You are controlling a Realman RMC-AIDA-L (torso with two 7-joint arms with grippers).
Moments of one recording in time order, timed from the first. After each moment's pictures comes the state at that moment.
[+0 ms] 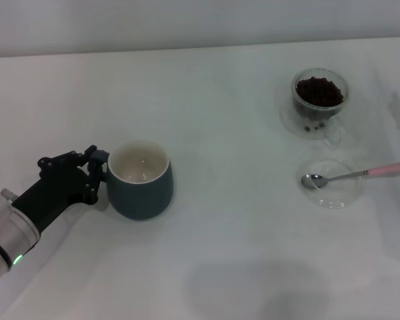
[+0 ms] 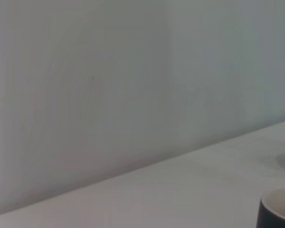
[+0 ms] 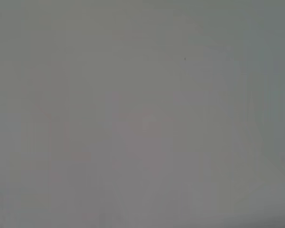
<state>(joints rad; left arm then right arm) -0.44 -2.09 -0.98 -0.15 -0.09 -1.04 2.81 0.43 2.02 -0.05 0.06 1.98 1.08 -2.81</state>
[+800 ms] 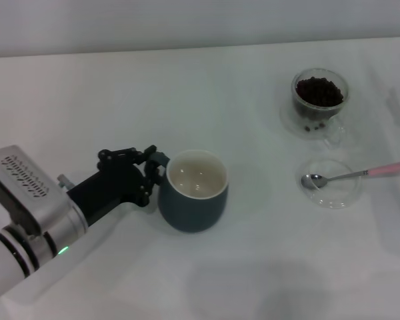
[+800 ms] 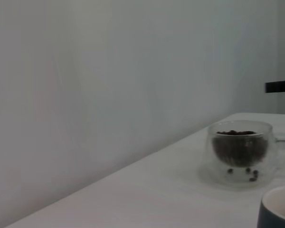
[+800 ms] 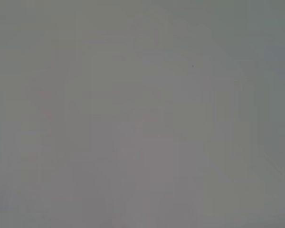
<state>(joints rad) -0.50 -2.10 -0.82 -0.25 -0.08 -0.97 2.83 0.44 2.01 -0.06 0.05 1.98 1.08 -2.81</state>
